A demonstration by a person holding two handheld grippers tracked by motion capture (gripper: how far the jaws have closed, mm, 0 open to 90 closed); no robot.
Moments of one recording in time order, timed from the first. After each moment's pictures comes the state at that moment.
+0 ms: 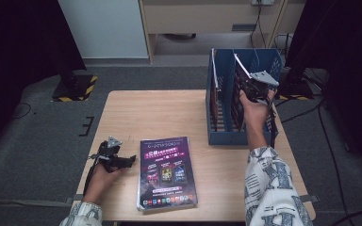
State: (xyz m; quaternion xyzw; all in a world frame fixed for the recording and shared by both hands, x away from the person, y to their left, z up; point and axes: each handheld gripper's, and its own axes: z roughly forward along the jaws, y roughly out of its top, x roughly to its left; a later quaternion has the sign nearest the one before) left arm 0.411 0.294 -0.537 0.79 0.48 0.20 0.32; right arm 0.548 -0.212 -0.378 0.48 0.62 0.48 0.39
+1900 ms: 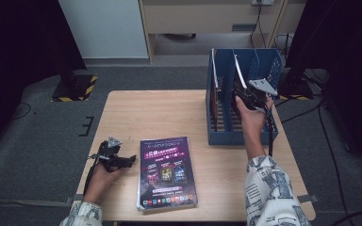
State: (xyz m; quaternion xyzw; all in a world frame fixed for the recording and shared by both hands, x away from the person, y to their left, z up) left arm 0.412 0.294 -0.537 0.79 0.48 0.20 0.32; right arm 0.531 -0.206 -0.394 0.49 0.59 0.50 0.39
